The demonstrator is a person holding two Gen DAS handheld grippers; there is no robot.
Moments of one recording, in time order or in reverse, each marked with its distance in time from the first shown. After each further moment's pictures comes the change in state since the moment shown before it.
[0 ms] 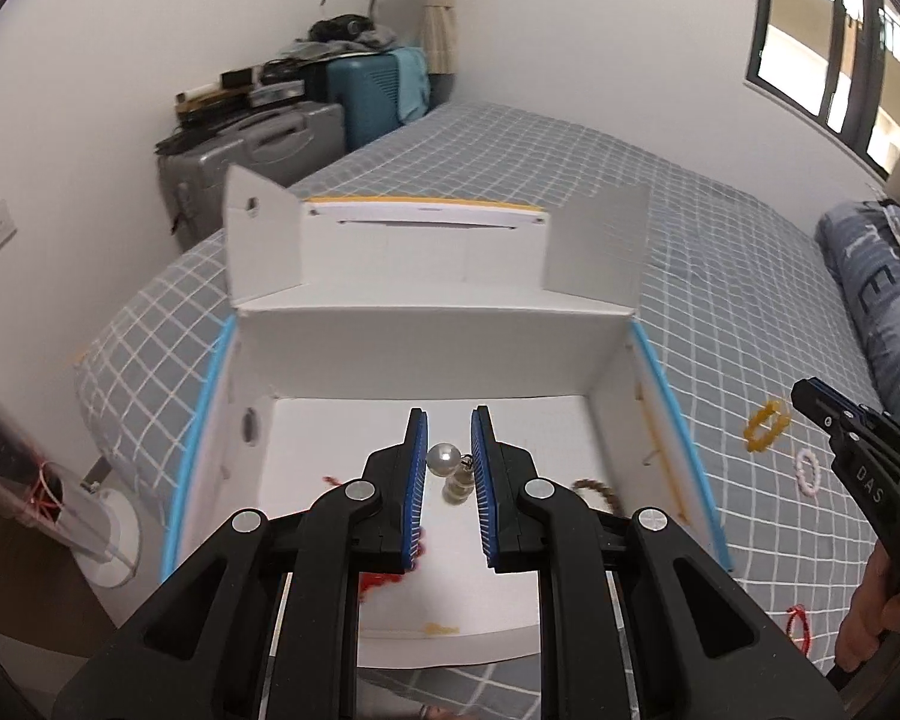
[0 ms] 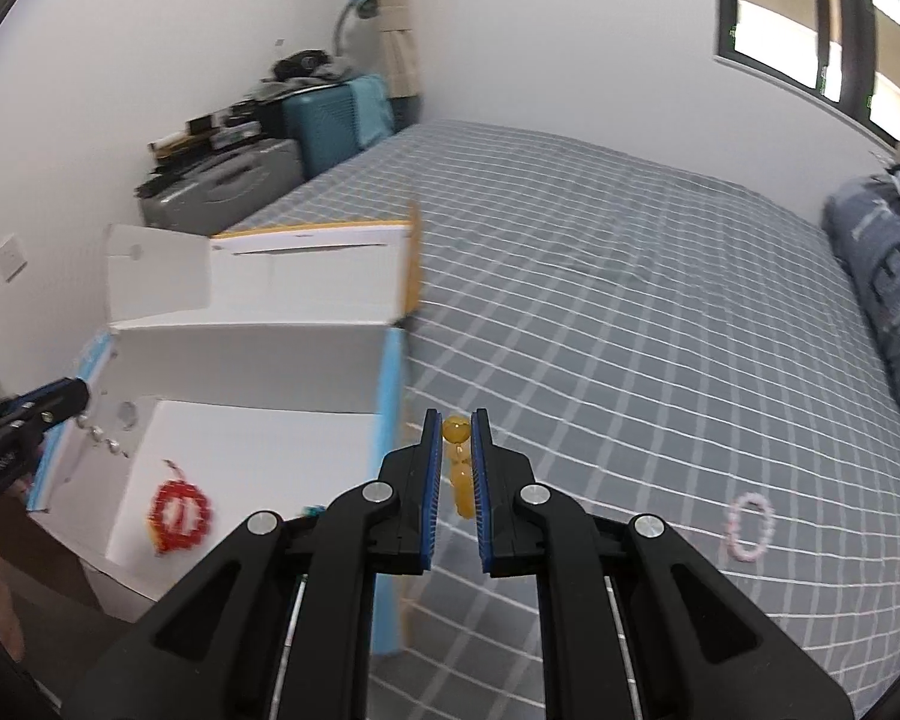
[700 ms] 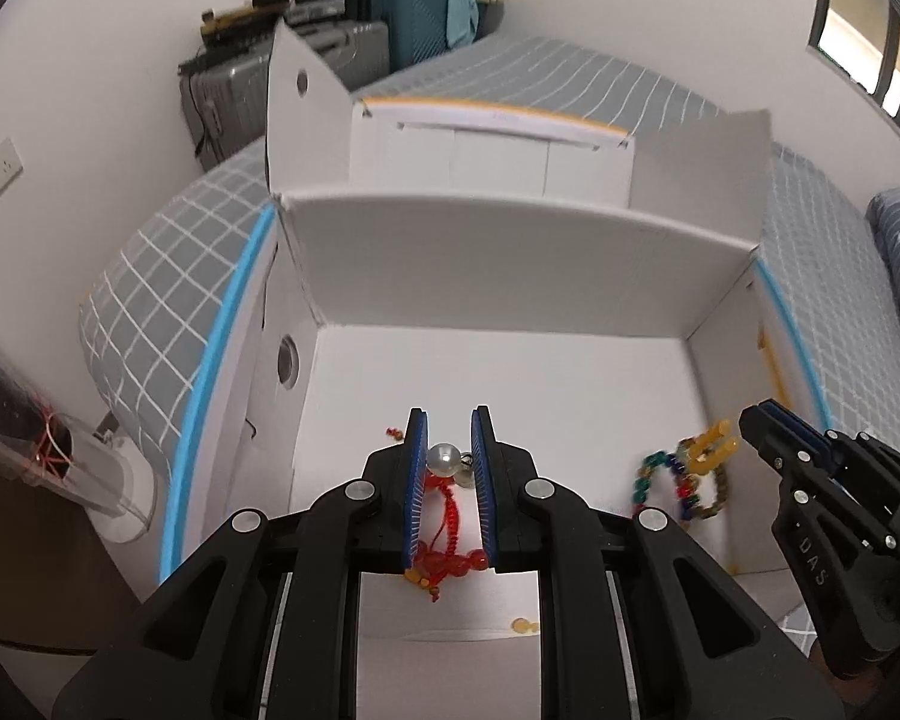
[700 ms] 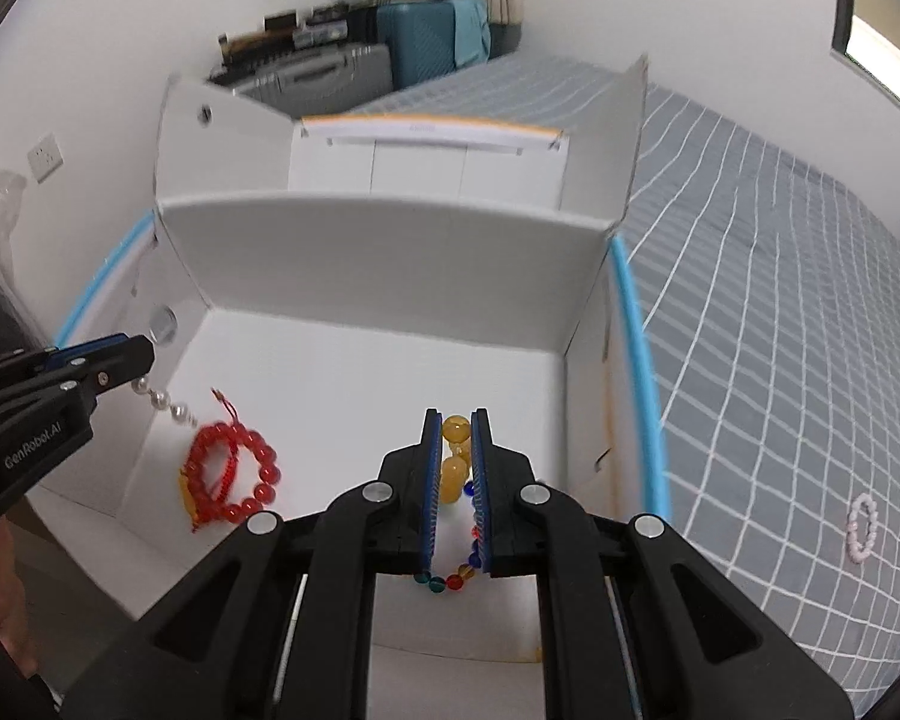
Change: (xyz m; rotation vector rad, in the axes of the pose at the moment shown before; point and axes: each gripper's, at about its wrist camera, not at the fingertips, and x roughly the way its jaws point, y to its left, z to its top) left arm 0.074 0.047 -0.024 -0.040 0.167 0.068; right arm 0.092 0.094 -0.040 -0.124 0.190 0.076
